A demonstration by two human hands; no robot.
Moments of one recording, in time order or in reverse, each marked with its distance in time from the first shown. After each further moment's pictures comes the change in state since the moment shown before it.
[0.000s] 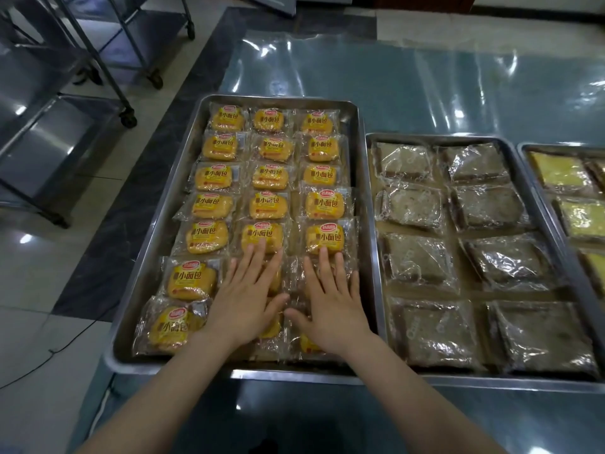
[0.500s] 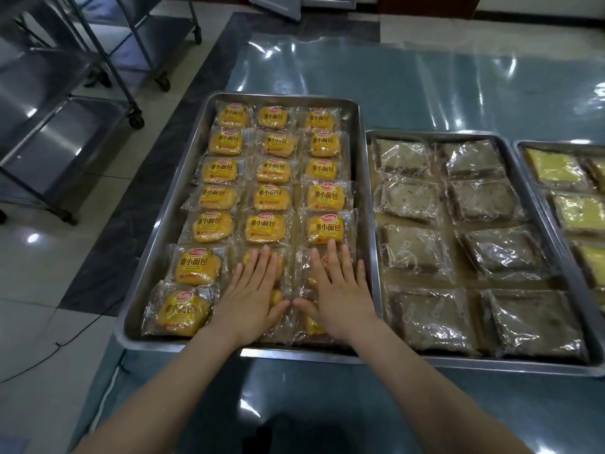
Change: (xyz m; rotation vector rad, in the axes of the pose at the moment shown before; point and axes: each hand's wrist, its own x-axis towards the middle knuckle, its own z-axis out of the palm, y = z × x) left_hand -0.021 0.003 0.019 0.010 -0.061 0.016; right_hand -0.009 0.006 -0.005 -0.104 0.004 0.027
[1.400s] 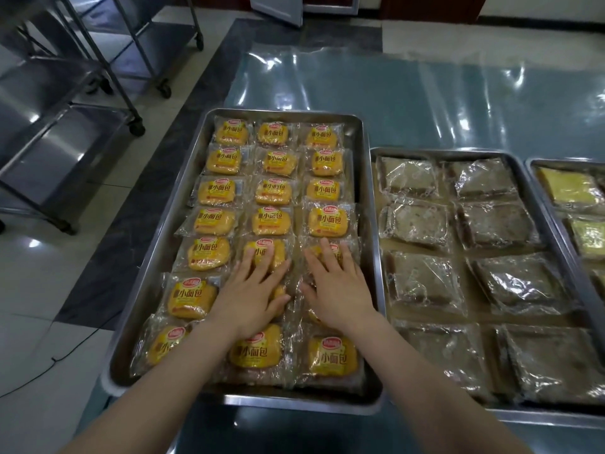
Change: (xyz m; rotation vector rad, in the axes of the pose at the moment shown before) left_hand 0.054 -0.016 -0.031 0.037 -0.040 0.003; right_hand 0.061 0.008 -0.026 0.109 0.063 -0.020
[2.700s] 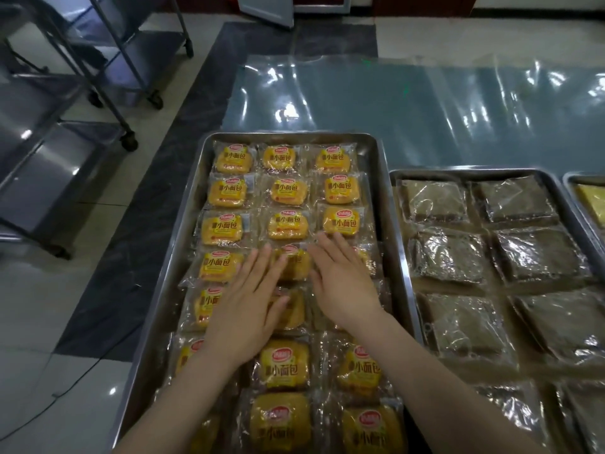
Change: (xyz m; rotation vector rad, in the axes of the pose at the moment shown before) left_hand 0.037 -0.043 -0.036 -0.100 0.279 0.038; right_hand 0.081 -0.021 -0.033 0.195 0.187 -0.077
